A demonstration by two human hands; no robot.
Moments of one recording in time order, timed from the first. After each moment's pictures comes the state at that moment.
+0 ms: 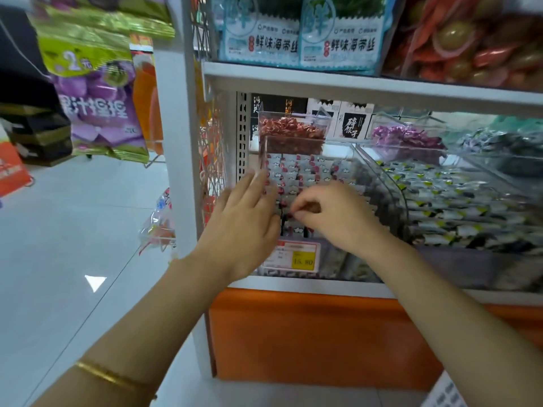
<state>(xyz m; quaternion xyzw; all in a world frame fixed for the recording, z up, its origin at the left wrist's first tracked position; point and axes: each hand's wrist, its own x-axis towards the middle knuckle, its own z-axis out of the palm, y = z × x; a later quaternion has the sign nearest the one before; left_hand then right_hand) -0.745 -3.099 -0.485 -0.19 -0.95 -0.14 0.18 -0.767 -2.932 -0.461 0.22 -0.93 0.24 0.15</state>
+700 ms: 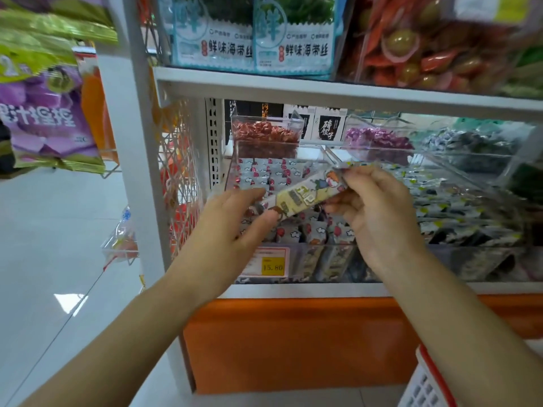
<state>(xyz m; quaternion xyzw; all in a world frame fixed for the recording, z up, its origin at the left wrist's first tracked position) -0.720 -3.077 -0.467 -0.21 -0.88 -0.39 0.19 -0.726 -2.894 -0.442 0.05 -0.61 0.77 0.20</state>
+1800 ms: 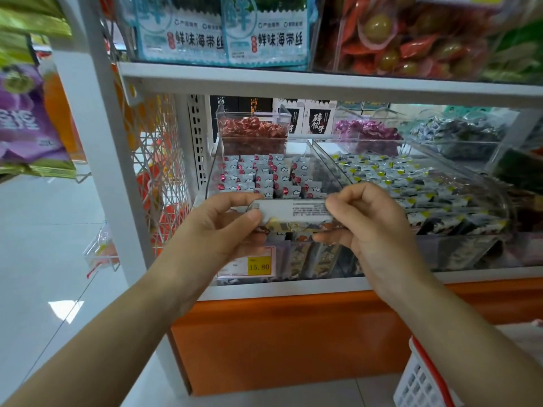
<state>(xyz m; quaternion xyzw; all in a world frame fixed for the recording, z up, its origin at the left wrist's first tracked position) -0.719 -3.068 -0.463 -0.12 -0.64 -0.75 -0.06 -0.710 -2.872 -0.468 0.08 -0.66 0.73 0.15</state>
